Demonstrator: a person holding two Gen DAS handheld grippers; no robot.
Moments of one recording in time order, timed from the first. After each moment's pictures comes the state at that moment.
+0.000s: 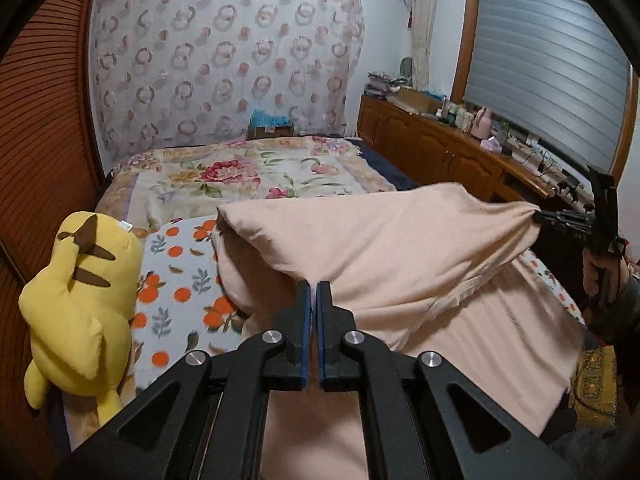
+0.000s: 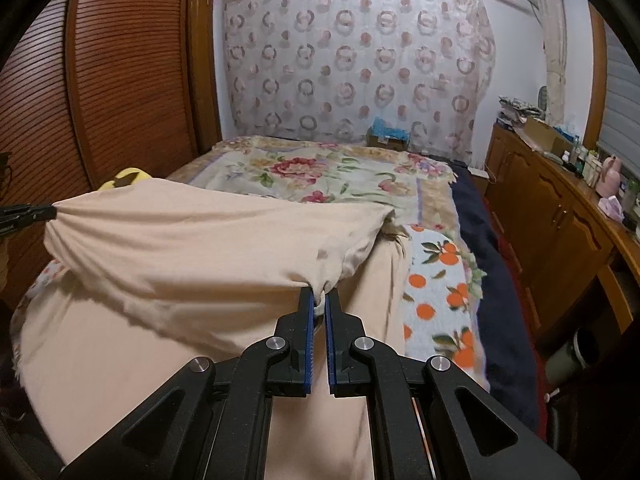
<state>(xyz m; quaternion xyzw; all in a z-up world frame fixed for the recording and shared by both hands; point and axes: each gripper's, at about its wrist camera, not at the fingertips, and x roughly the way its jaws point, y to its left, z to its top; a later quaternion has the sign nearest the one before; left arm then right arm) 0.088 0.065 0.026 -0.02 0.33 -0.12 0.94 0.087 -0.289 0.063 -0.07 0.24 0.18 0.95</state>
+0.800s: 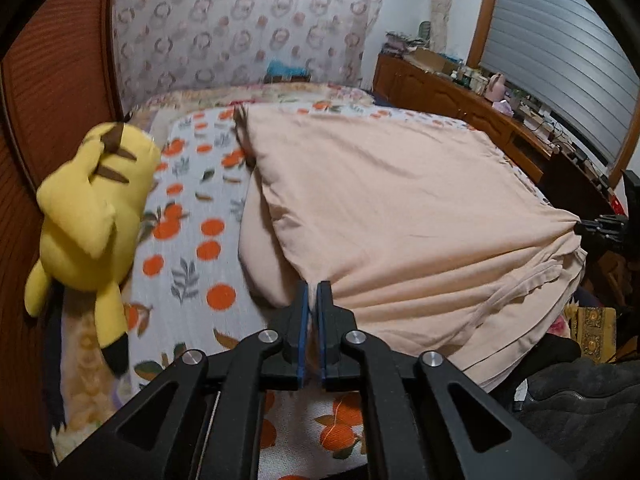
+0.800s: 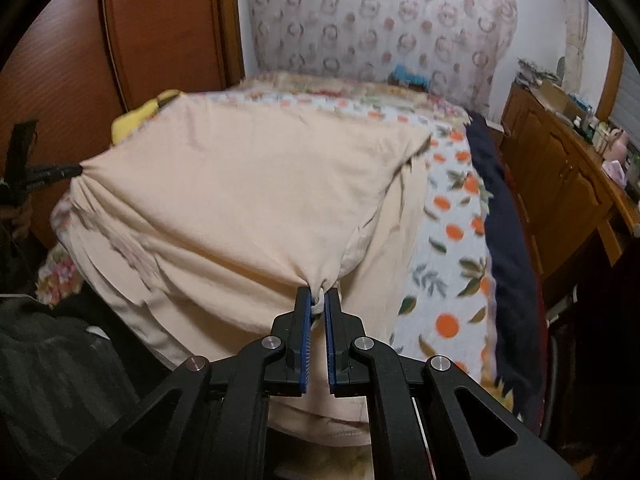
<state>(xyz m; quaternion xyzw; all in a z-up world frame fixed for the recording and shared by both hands) -0.002 0.074 -0.046 -0.03 0.41 -0.09 0.91 -0.002 -0.317 -0.008 -0.11 0.35 0.19 0.91</state>
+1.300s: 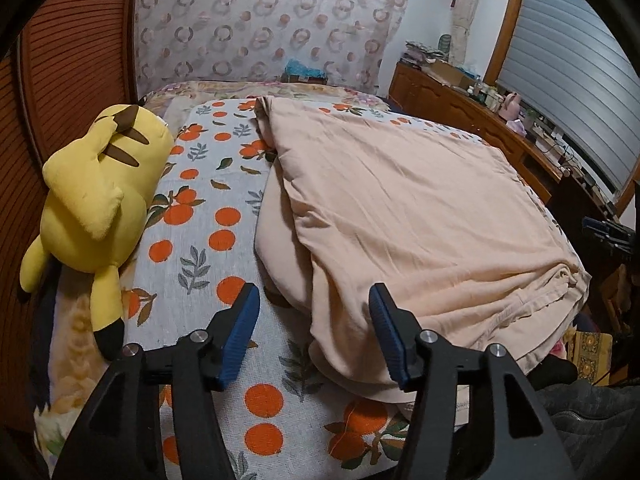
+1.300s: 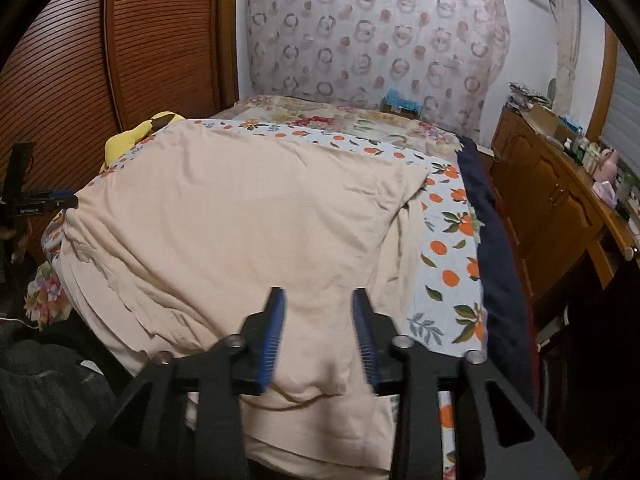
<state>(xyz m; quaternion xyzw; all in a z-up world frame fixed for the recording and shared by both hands) -0.004 0.085 -0.054 -0.07 0.40 -0.07 0.91 0.001 -0.302 -0.008 -0.11 0.30 0.18 0.93</state>
